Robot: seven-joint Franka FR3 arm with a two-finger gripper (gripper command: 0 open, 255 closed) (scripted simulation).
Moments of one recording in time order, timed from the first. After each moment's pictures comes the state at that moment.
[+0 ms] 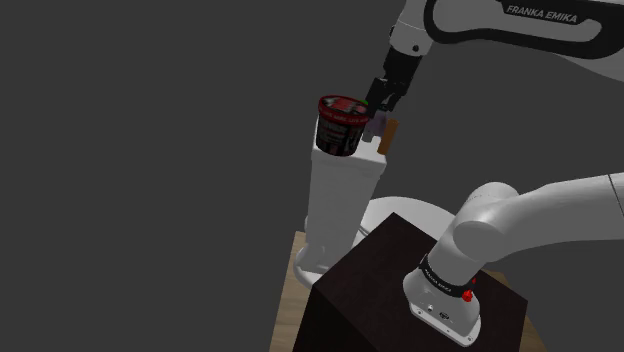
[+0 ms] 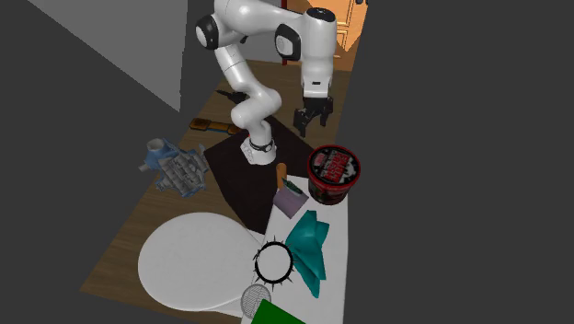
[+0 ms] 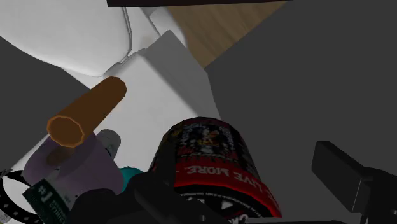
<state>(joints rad) 0.02 -0.76 0.02 -2.33 -0.06 1.69 0.08</state>
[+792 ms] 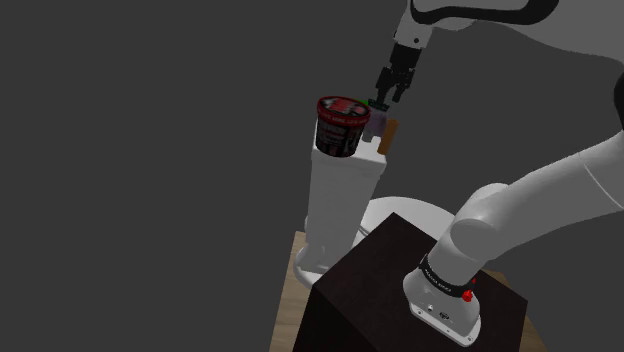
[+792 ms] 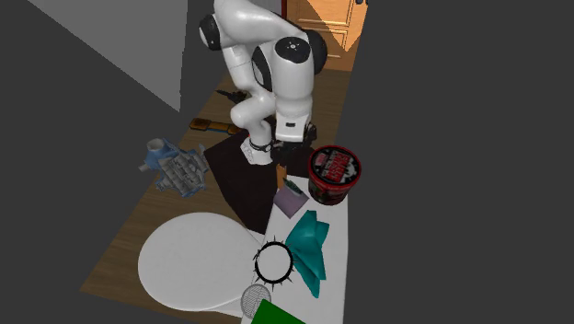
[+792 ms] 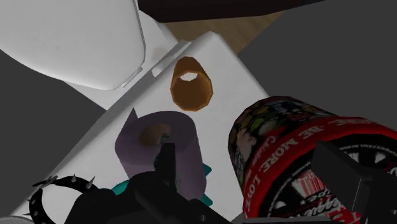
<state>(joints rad) -0.04 -0.48 -0.23 -2.10 -0.07 1.63 -0.16</state>
